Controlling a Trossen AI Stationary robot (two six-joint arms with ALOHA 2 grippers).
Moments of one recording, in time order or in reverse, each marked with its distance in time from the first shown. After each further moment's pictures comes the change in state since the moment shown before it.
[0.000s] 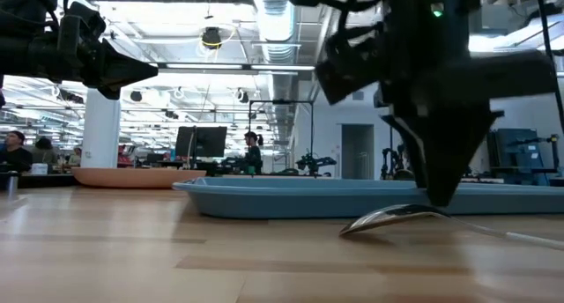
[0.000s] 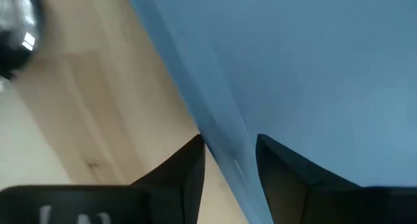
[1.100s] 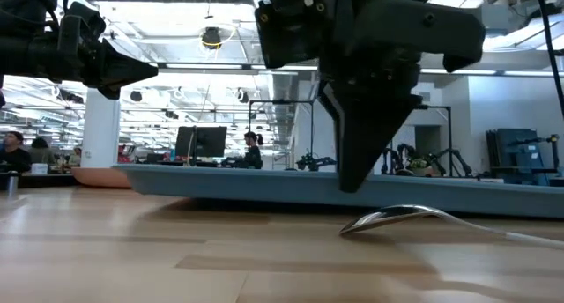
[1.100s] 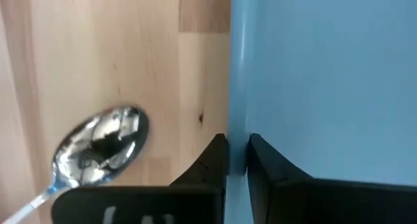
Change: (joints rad) left arm 0.000 0.000 0.000 0.001 -0.009 0.000; right arm -0.015 -0.001 0.051 0.301 -0.013 -0.189
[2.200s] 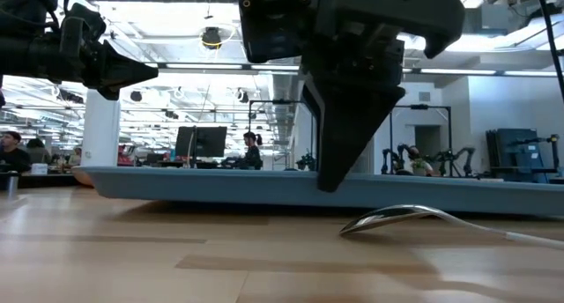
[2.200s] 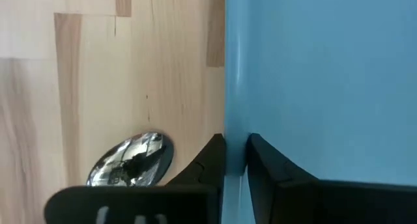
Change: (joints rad) left arm 0.000 0.000 0.000 -0.007 -0.014 0.000; right arm -0.022 0.000 0.000 0.080 -0.074 -0.032
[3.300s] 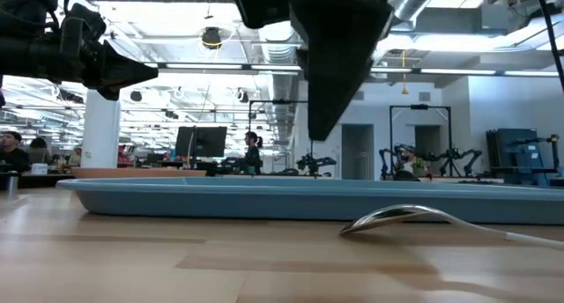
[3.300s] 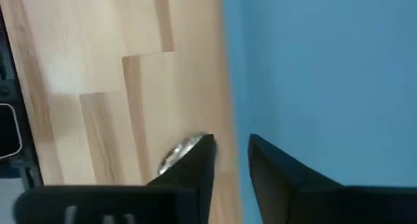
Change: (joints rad) left arm 0.000 0.000 0.000 -0.001 0.000 0.000; right arm -0.024 -0.018 0.115 -0.118 -0.094 0.145
